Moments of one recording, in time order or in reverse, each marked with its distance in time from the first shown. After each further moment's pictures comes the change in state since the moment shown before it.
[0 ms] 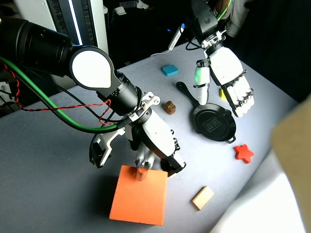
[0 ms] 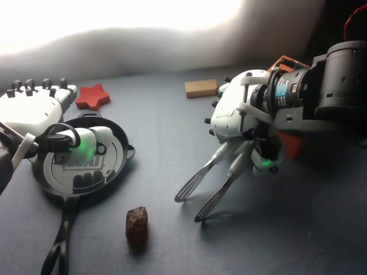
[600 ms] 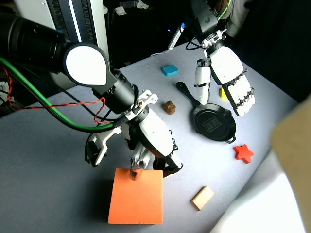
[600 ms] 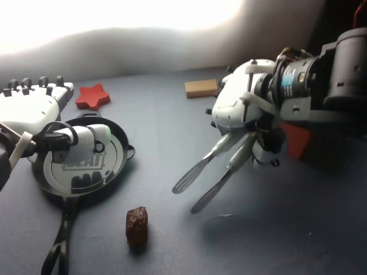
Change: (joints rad) left arm -0.002 0.005 -0.006 -0.003 -0.013 -0.009; right arm 0.048 0.038 -0.050 0.000 -0.030 0.027
